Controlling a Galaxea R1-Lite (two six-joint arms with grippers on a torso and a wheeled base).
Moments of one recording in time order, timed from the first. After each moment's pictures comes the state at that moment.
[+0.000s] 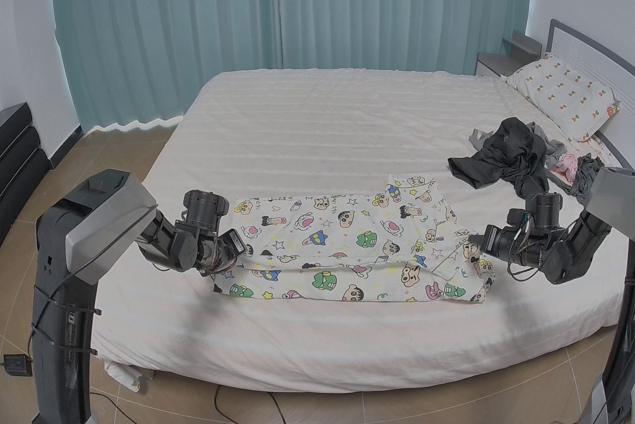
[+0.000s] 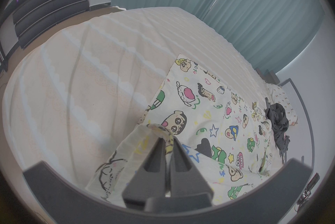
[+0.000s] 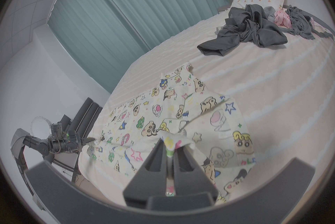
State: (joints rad) left arm -0.22 2.50 -1.37 -0.33 0.06 -0.74; right arm 0.01 2.28 -0.85 -0.92 0.34 0.40
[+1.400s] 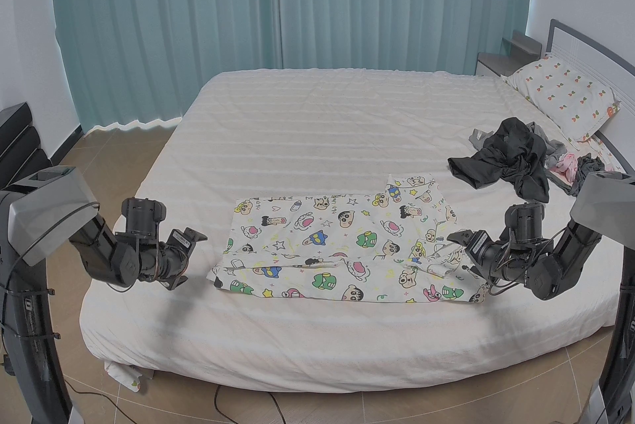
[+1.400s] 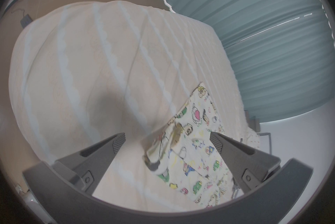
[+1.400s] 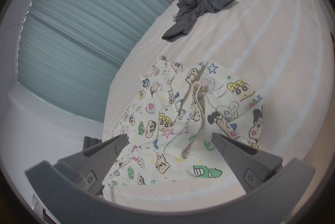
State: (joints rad) left arm -0.05 2.26 -0.85 -0.73 -0.15 -1.10; right arm 0.15 2.26 -0.74 -0.93 0.10 0.91
